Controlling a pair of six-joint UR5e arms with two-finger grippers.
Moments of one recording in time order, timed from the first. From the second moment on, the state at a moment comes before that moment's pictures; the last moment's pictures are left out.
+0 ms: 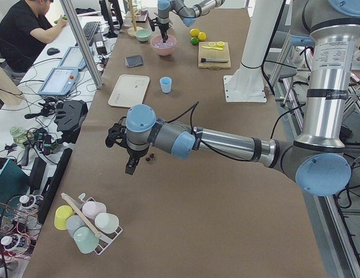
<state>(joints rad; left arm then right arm) -1.56 -1.62 -1.69 -1.81 -2.43 -0.09 0.88 -1.07 1.73 -1.78 1.96 0.52</state>
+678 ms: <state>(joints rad) -1.55 -1.64 -1.69 -1.81 -2.43 -0.09 0.62 -0.63 1.50 -1.79 1.90 1.11</state>
